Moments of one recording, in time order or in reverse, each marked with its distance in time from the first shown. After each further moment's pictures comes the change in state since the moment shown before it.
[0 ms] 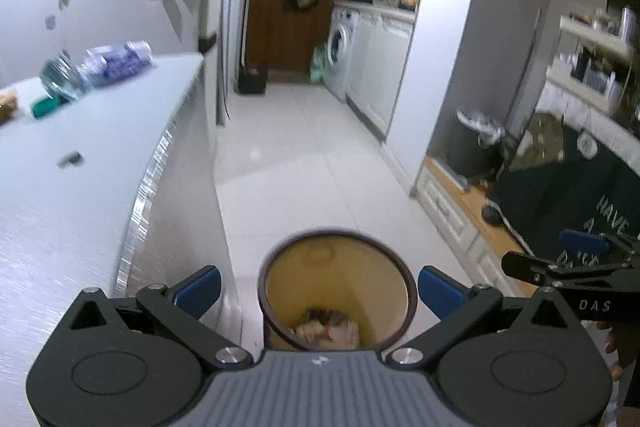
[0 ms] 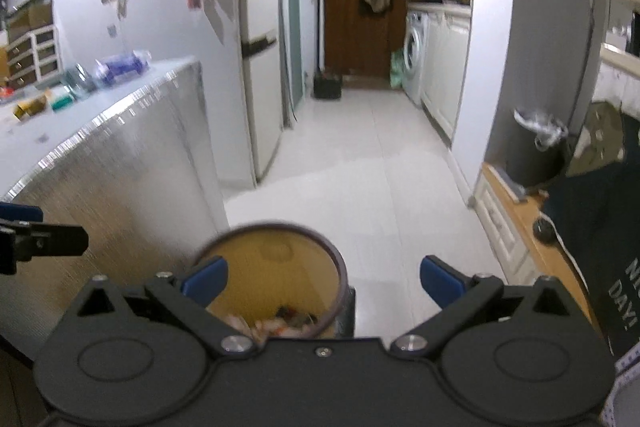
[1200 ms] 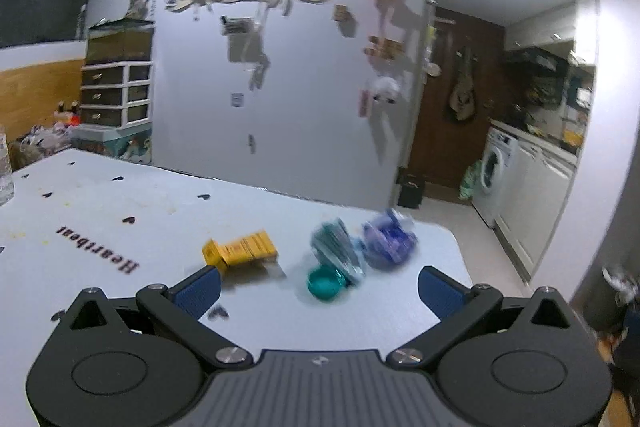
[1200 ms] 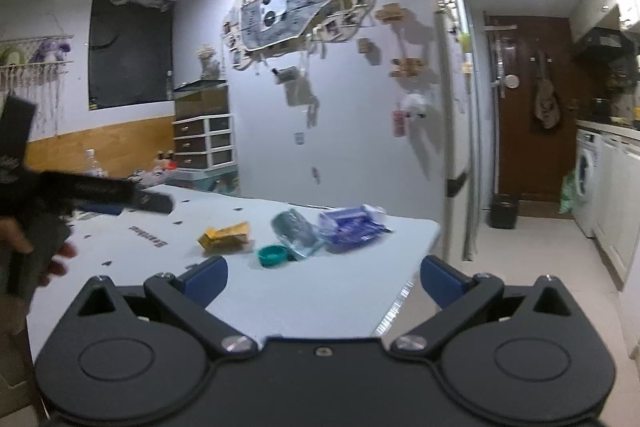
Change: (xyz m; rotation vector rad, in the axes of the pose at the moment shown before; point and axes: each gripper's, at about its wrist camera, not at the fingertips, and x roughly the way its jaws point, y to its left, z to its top) left arm -0.098 0.257 0.148 -0.223 -0.271 0.387; right arm 0.017 0.217 0.160 -0.140 -0.317 0.507
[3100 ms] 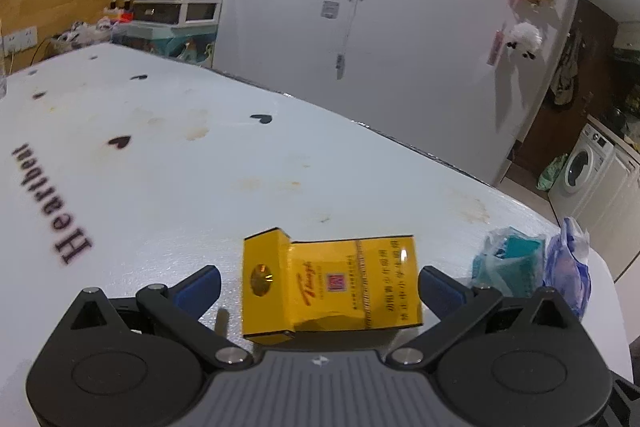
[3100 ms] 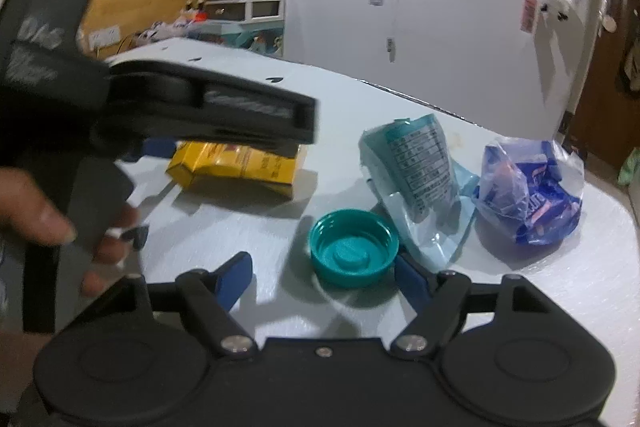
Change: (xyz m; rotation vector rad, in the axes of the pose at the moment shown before) left arm 0.241 0.089 -0.006 -0.206 0.202 0.190; right arm 0.336 0.092 -0.023 -0.169 0.417 0.100
